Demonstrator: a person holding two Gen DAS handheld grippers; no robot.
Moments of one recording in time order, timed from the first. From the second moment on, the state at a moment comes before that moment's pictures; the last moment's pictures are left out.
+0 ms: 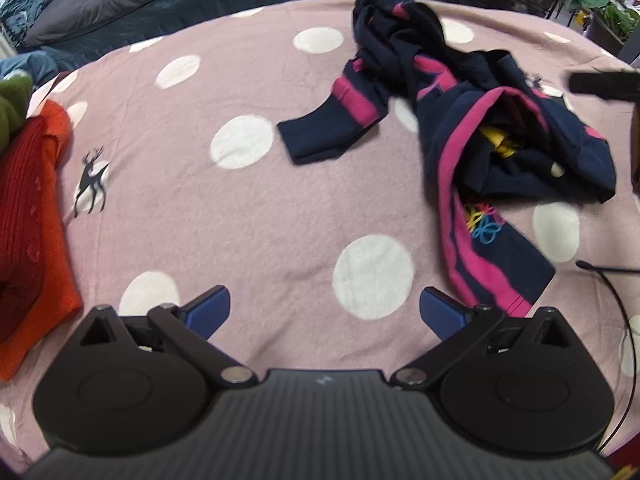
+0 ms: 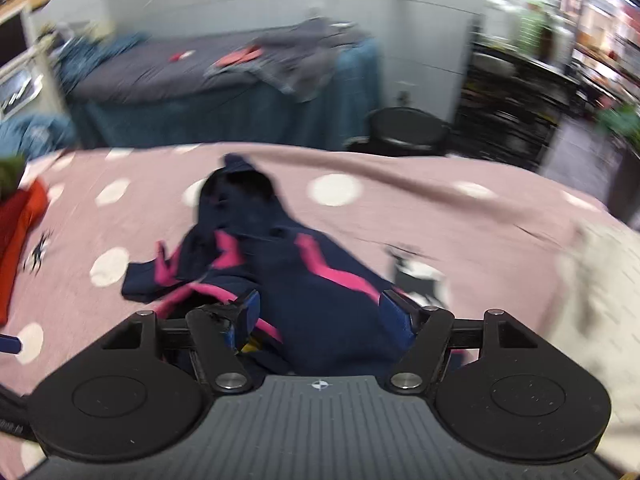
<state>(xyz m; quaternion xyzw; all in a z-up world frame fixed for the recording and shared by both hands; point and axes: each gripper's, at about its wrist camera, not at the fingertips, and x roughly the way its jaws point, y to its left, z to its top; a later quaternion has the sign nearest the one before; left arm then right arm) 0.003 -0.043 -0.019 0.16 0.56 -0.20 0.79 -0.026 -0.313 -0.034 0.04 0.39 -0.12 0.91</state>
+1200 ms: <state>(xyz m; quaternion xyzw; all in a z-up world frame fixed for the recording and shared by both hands) 0.086 -0.261 0.009 0.31 0.29 -0.49 0.76 -0.150 -0.384 0.004 0.12 0.36 -0.22 0.90</state>
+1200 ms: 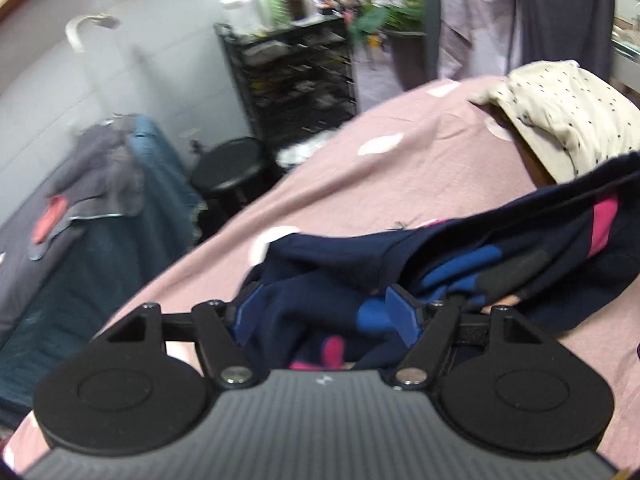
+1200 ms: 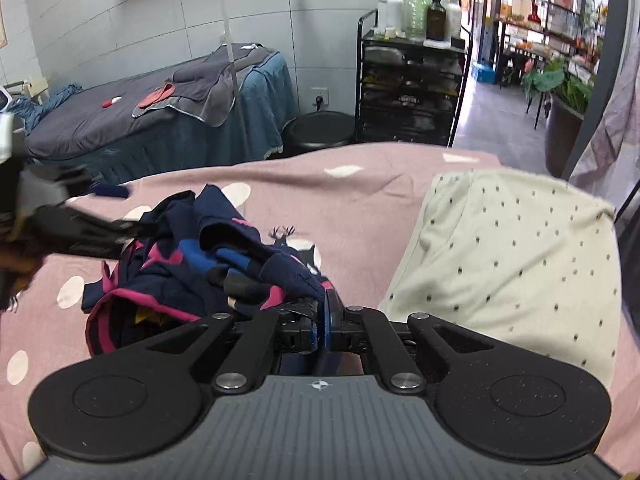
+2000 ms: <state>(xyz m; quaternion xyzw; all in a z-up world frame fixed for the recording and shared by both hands) 0.136 -0.313 0.000 0.09 0.39 -0.29 0.87 -0.162 -0.370 0.013 0.15 0.32 -0.16 0.92</state>
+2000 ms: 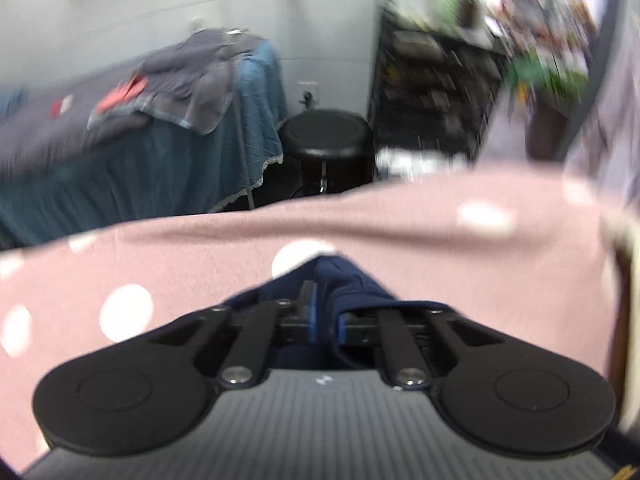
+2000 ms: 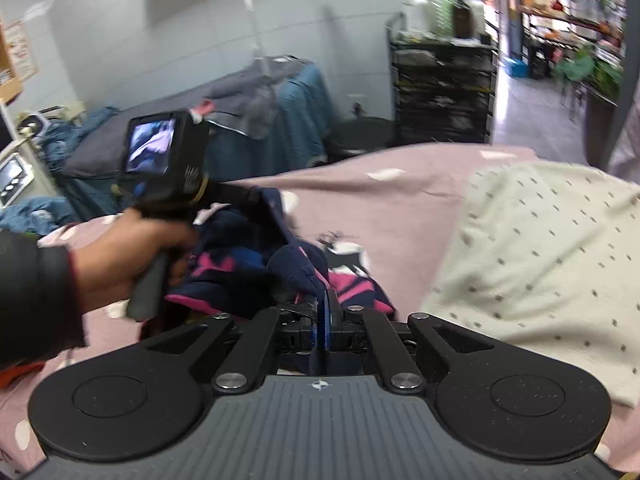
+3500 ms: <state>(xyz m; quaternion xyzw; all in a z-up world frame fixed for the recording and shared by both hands) 0.100 -0.045 0.265 -0.04 0.13 -0.15 0.98 -0.067 -0.320 0.221 0.02 0.08 -0.06 1.00</state>
